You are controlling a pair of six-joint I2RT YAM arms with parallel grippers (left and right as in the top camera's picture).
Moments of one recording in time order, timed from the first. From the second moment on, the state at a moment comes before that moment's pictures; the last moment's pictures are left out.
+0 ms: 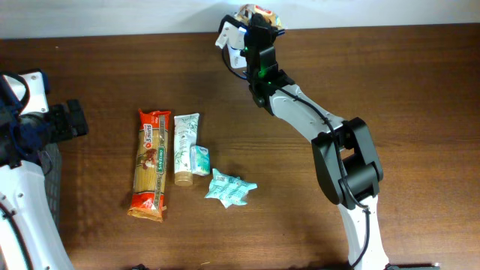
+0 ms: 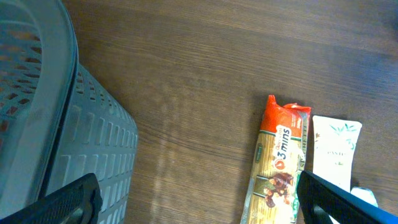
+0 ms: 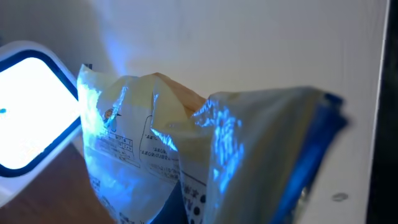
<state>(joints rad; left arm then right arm) 0.44 1.40 1.53 -1.03 0.09 0.18 0.45 2.29 1.77 0.40 0.49 -1.21</state>
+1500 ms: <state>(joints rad) 0.44 1.40 1.53 -1.03 0.09 0.18 -0.52 2.01 2.05 -1.56 -0.41 -0.05</state>
